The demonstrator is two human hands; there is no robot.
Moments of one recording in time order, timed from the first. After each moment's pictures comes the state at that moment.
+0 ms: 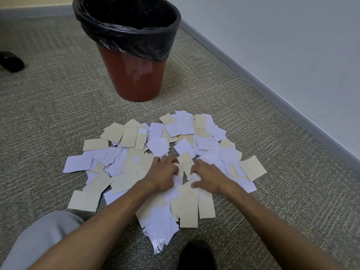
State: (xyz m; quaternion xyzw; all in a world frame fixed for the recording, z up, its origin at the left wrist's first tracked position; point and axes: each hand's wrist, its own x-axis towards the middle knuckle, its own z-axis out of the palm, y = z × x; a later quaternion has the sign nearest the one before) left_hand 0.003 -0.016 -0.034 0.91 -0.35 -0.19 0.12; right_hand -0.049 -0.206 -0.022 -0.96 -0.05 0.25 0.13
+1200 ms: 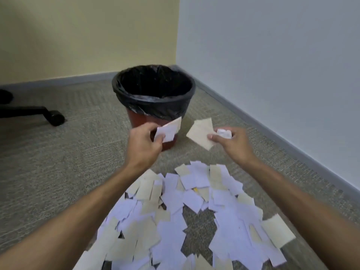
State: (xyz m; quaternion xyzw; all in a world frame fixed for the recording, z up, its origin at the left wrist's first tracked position) left_hand 0.121 0.030 0.146 0.88 -0.13 0.22 0.41; right_hand 0.087 -0.212 0.158 -0.84 0.06 -0.15 0.52
